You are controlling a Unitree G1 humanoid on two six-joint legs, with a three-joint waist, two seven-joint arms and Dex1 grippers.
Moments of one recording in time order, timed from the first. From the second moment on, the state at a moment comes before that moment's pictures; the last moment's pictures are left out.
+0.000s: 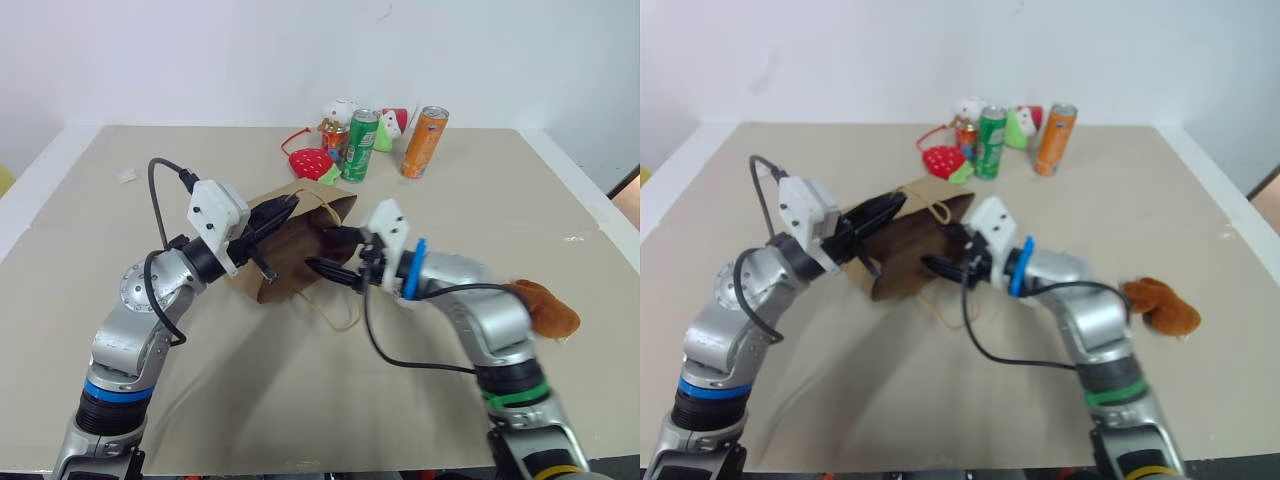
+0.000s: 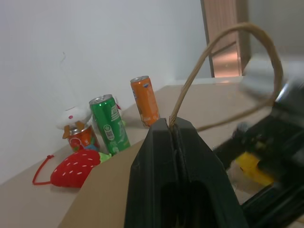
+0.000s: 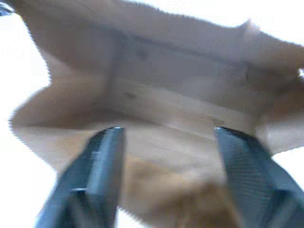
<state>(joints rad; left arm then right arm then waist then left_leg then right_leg) -0.40 0.42 -0.02 -0.44 -0.37 0.30 -0.60 -0.52 -0.48 0.07 -0.33 0.40 0.68 0.81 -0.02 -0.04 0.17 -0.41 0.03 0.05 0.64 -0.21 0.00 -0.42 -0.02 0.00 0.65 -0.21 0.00</state>
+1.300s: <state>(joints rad) -0.40 0.42 -0.02 -0.42 -0.37 0.30 -0.60 -0.53 -0.63 -0.14 -0.30 0.70 0.84 0.84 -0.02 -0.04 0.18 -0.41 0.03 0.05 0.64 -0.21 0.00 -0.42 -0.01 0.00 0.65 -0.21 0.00</state>
